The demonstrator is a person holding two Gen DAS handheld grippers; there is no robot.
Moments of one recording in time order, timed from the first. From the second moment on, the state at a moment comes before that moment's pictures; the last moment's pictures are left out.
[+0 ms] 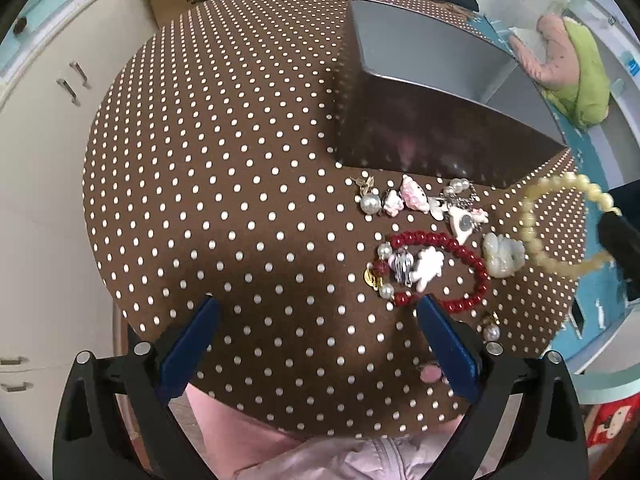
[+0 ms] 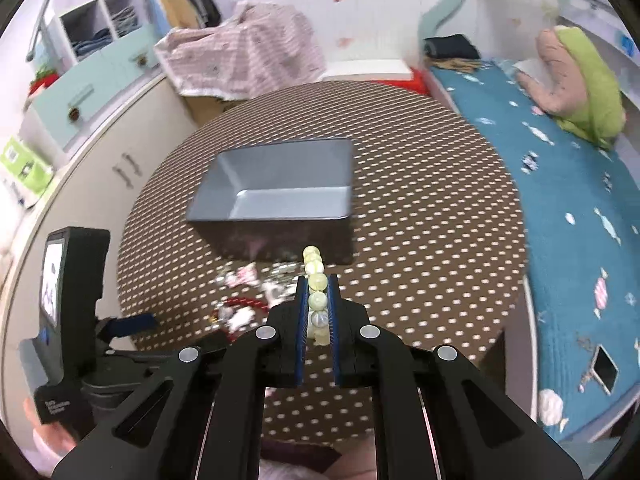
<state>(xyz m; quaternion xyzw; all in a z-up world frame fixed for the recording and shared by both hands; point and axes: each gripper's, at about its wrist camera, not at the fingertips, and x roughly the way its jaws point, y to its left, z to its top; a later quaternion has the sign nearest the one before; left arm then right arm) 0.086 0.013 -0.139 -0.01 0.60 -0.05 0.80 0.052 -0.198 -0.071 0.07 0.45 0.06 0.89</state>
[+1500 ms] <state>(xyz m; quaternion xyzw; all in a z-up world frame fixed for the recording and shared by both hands) 0.093 -0.014 -0.140 0.02 0.59 -0.04 0.80 0.050 -0.226 -0.098 0.10 0.47 0.04 0.88</state>
